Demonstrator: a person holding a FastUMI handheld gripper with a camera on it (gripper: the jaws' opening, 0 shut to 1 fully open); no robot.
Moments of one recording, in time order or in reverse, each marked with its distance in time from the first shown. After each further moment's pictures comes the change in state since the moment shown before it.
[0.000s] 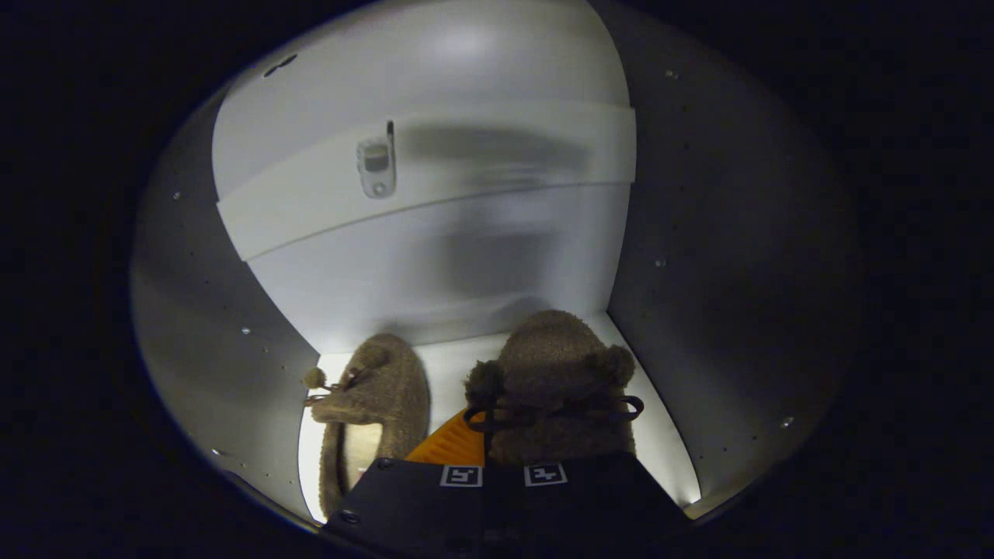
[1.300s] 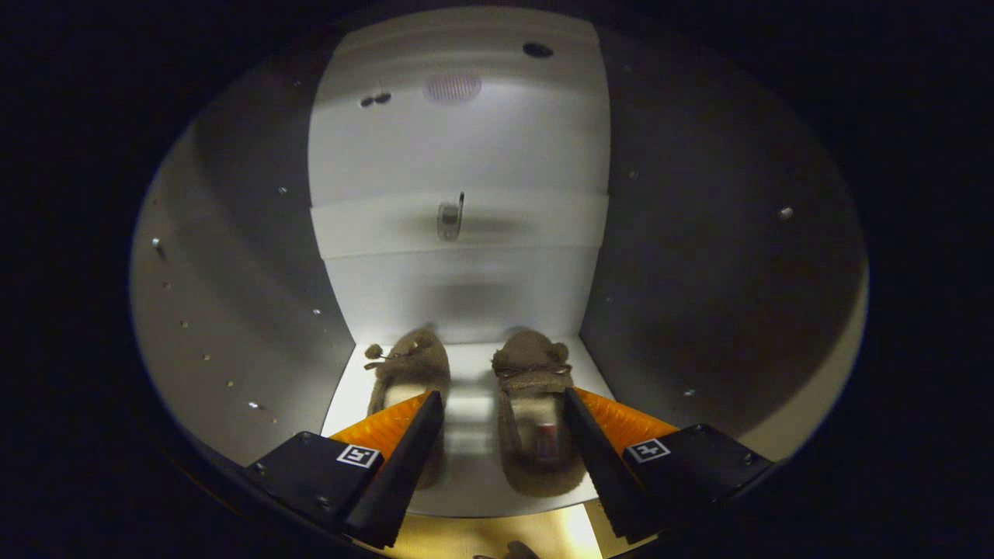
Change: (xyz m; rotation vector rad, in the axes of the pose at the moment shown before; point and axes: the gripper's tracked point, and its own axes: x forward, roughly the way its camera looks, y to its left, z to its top) arm -0.158 0.017 0.011 -0.128 -0.241 -0.012
